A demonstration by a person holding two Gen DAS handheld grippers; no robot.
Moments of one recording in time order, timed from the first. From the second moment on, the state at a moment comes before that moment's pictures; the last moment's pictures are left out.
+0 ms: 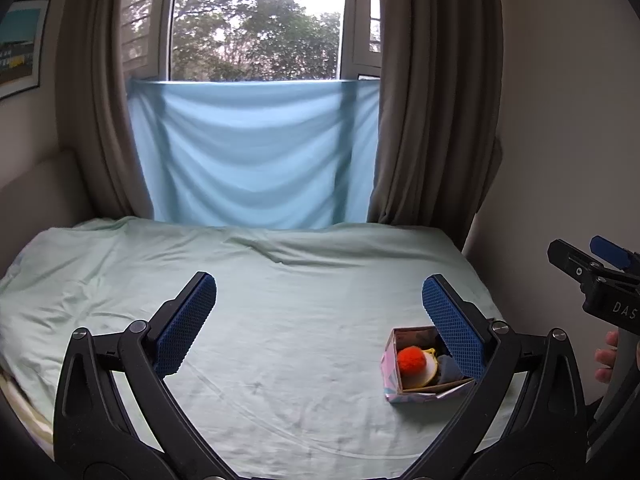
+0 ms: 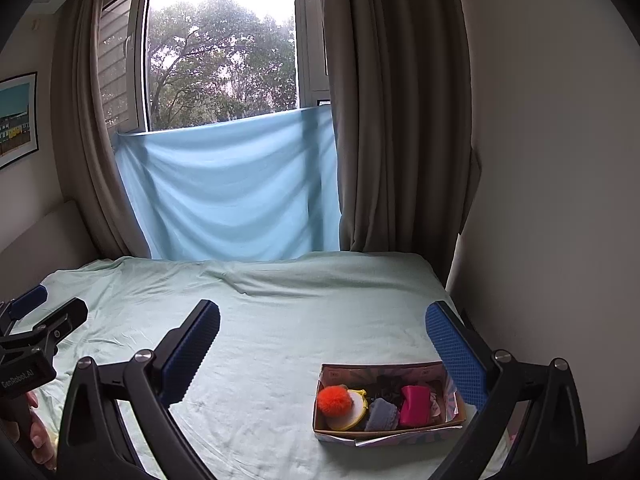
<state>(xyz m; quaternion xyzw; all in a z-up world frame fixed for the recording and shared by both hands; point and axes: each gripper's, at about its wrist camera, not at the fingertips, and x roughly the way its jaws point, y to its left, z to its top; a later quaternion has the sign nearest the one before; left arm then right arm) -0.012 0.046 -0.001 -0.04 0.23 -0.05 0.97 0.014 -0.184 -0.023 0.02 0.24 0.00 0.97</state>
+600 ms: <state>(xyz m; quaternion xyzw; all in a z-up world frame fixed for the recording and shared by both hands) -0.011 0.046 -0.004 -0.04 0.23 -0.04 0.97 0.015 -0.183 -0.023 0.02 0.24 0.00 0.97</state>
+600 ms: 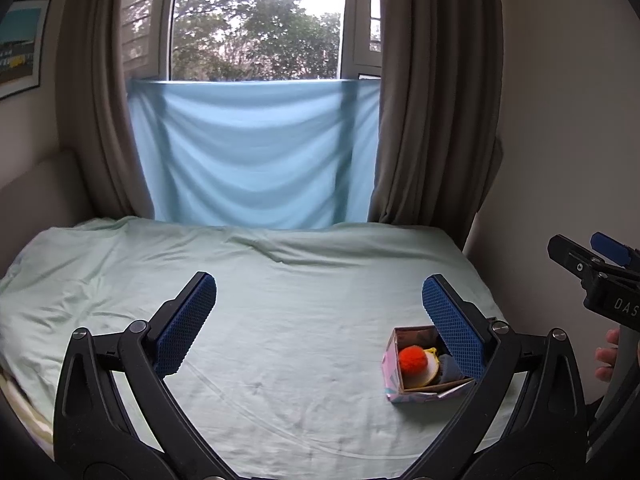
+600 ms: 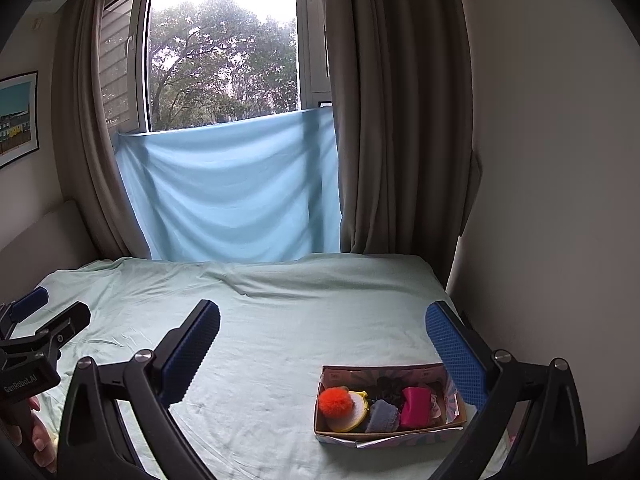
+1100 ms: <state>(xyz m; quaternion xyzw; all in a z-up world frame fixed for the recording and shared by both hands) -0.008 0.048 -0.006 -0.04 0.23 -0.04 0.97 0.017 -0.177 -0.021 0.01 0.24 0.00 0.97</state>
